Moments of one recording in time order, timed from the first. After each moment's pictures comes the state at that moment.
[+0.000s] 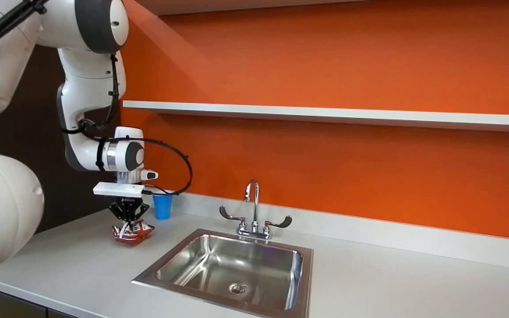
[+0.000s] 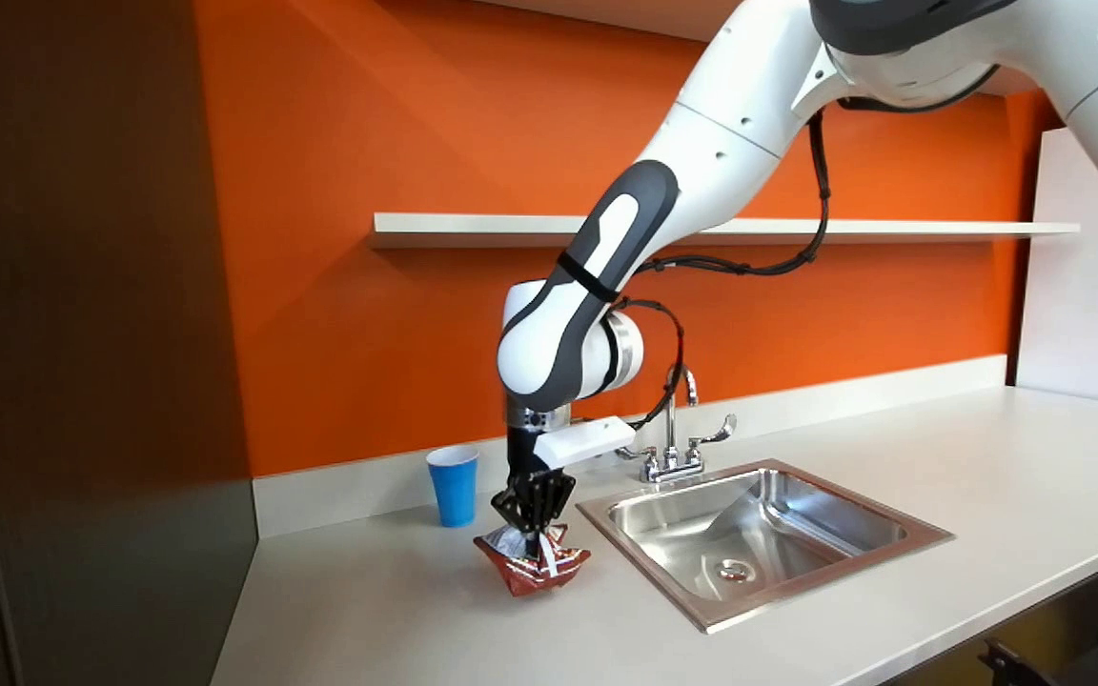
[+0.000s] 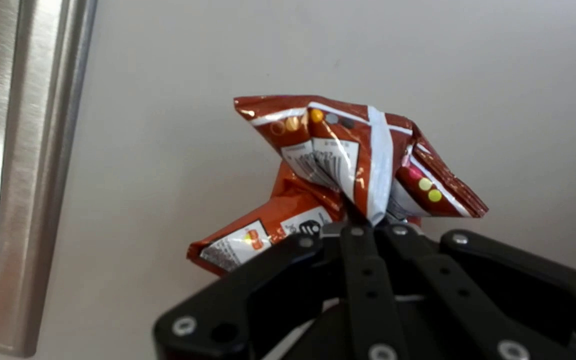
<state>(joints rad) 0.27 0.47 0.17 -2.06 -0.08 2.57 0.05</state>
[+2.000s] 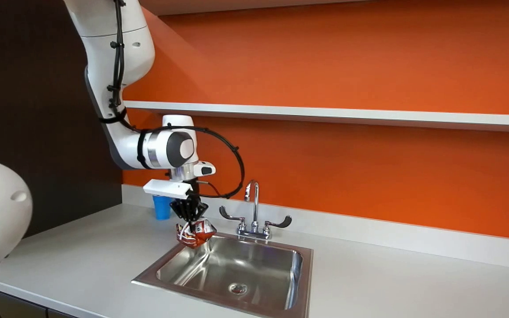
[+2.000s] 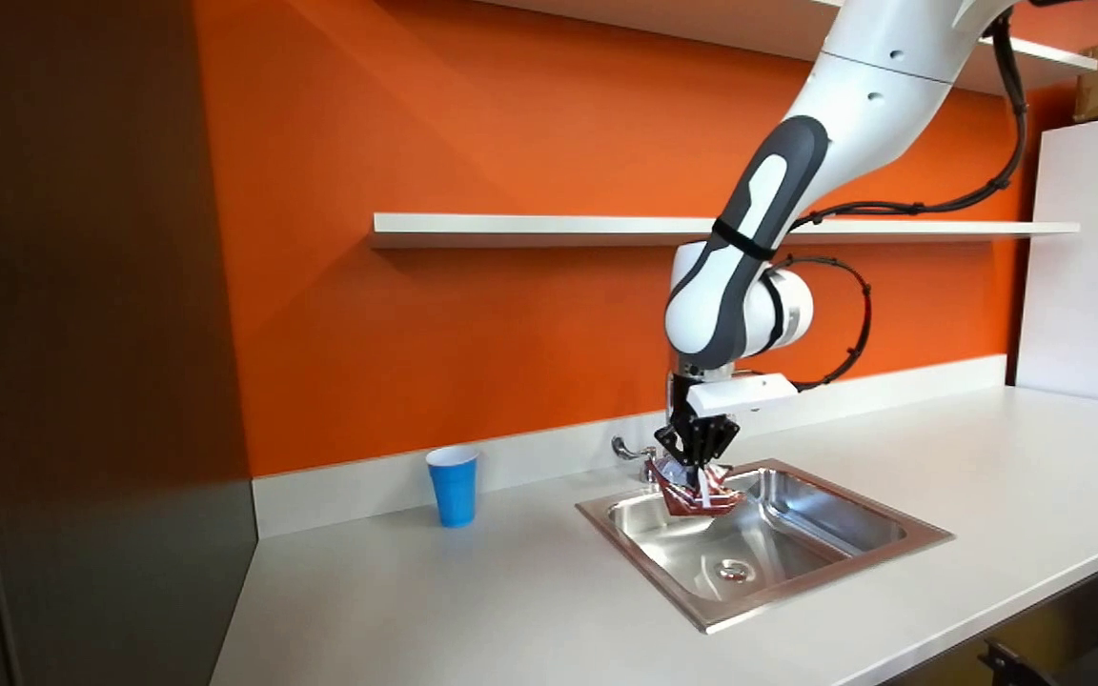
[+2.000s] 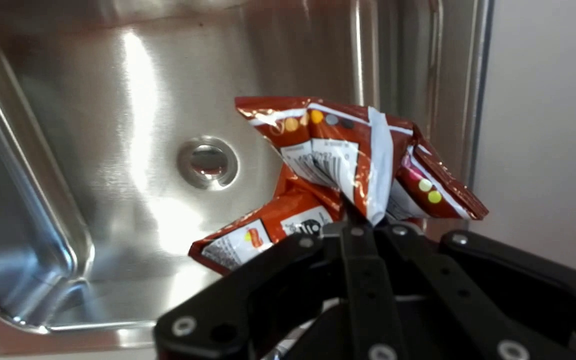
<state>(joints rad) 0.11 0.17 -0.08 -2.43 -0.13 2.74 0.19</state>
